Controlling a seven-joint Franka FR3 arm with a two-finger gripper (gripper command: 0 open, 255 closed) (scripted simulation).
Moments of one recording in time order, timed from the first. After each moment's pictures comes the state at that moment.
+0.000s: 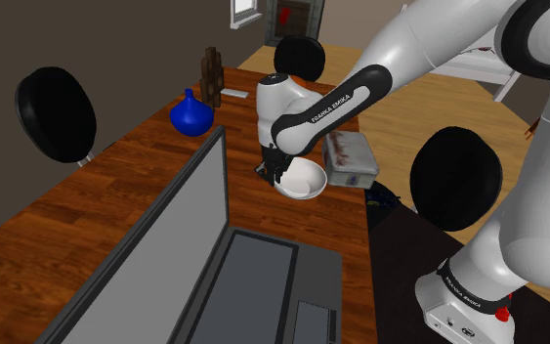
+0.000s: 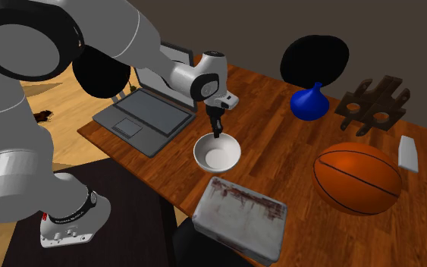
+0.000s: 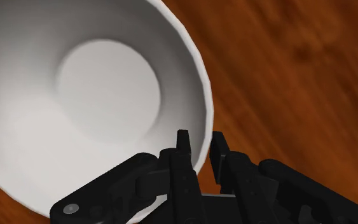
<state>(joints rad) 0.13 0.31 0.18 -2.12 -0.23 2.36 0.55</state>
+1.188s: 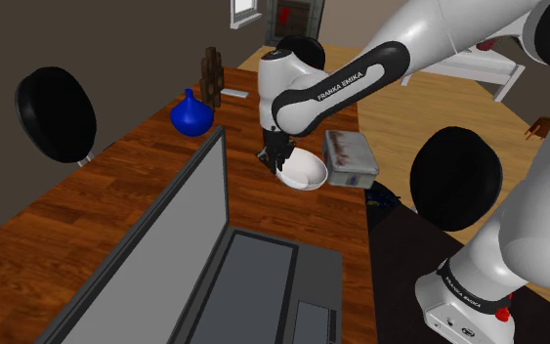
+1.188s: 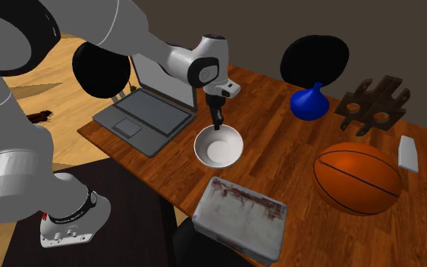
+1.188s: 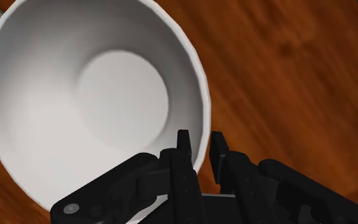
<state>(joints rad) 0.12 0.22 0.19 -2.09 -0.19 2.25 0.51</state>
